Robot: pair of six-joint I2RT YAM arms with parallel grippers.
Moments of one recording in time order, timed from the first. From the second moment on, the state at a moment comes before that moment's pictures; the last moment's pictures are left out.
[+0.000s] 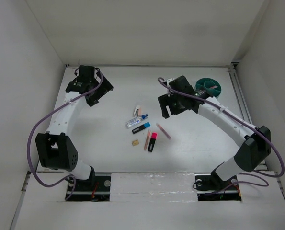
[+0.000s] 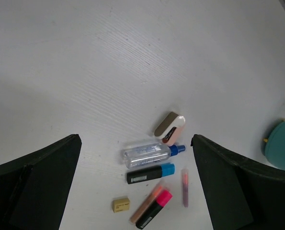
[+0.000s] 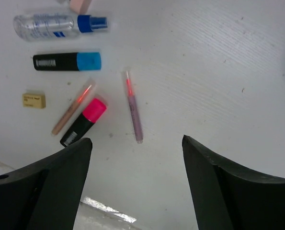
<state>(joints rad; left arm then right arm) -0.12 1.50 1.36 -0.73 -0.02 -0.78 0.62 1.53 1.41 -0.81 0.04 0.17</state>
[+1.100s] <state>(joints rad) -0.12 1.51 1.28 -0.71 0.05 -0.71 0.69 1.91 1.39 -0.61 0.05 0.17</state>
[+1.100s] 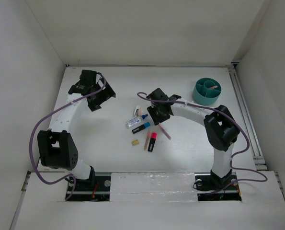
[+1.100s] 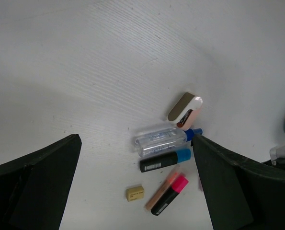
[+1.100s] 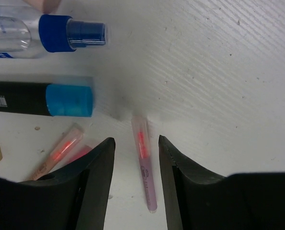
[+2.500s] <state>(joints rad) -0.12 1.51 1.27 -0.68 0.11 -0.69 0.40 1.78 1.54 -0.52 0.11 0.30</state>
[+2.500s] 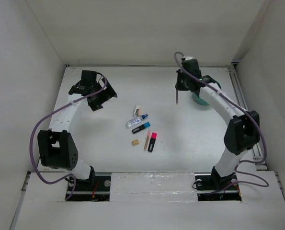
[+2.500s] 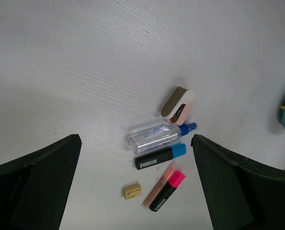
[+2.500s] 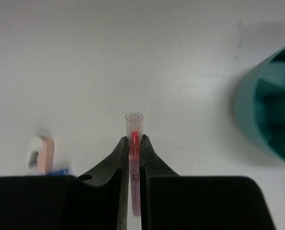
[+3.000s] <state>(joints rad) -0.12 1.44 1.22 -0.65 0.13 -0.69 0.11 1.56 1.35 0.13 0.21 0.36</state>
